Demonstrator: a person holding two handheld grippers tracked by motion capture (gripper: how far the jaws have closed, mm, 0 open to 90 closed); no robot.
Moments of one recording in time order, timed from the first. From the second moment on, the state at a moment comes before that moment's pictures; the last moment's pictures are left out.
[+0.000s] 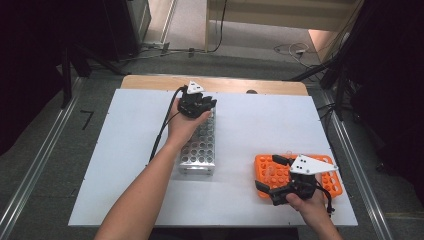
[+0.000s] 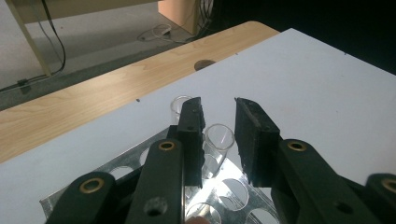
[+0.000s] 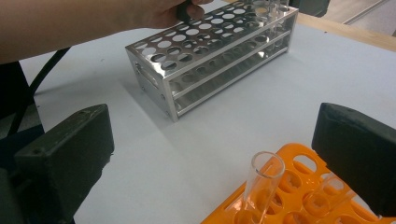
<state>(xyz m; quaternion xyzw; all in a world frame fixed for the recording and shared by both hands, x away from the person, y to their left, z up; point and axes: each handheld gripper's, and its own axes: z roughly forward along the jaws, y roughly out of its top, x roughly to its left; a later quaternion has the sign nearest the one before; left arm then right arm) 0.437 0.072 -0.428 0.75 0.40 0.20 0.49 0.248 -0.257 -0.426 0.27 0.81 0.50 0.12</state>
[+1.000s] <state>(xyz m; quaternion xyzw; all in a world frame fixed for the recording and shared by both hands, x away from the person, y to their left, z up) 0.354 0.095 -0.400 0.73 0.37 0.16 0.55 0.250 -0.267 -0.421 0.28 0.81 0.51 0.13</state>
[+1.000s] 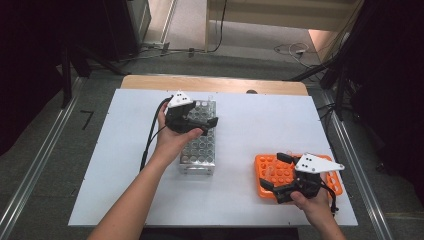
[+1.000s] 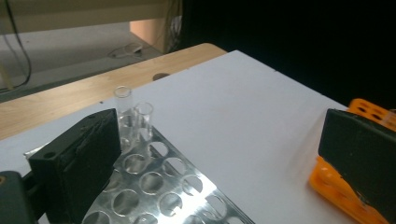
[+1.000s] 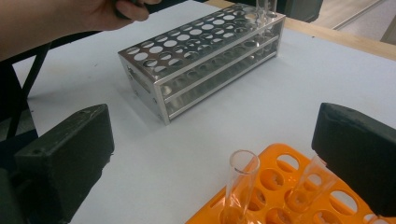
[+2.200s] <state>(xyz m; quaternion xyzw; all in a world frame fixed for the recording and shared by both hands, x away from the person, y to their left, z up) 0.259 0.102 -0.425 0.74 0.35 0.15 0.56 0.266 -0.317 -0.423 0.34 0.78 0.50 0.17</state>
